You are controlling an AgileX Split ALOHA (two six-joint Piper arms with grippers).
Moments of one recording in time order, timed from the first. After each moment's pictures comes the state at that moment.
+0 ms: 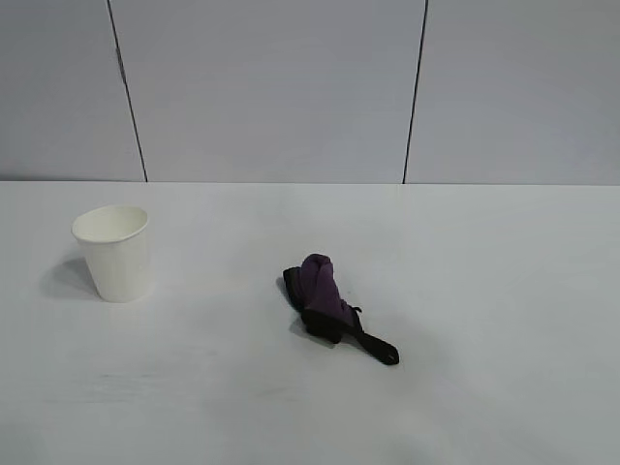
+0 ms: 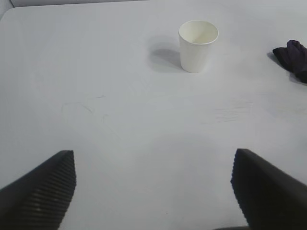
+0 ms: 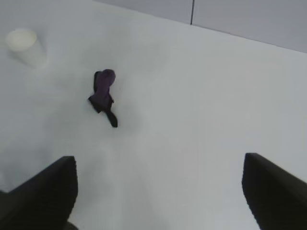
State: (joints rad) left arm -0.01 -0.02 -0.49 -0.09 1.13 0.14; right arm 0.51 0.65 -1.13 -0.14 1.23 0.06
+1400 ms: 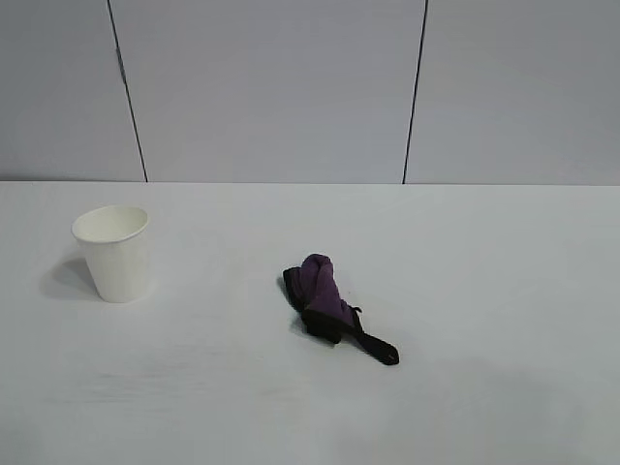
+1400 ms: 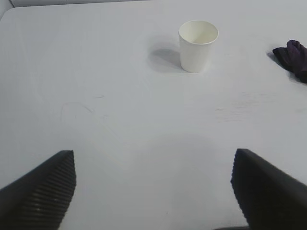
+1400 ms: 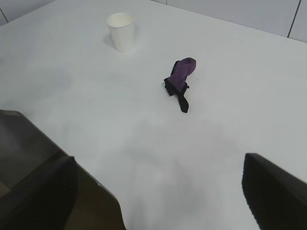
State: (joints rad) left arm -0.01 -0.02 -0.49 -0.09 1.13 0.14; right arm 0.51 0.00 -0.50 0.10 1.05 -0.13
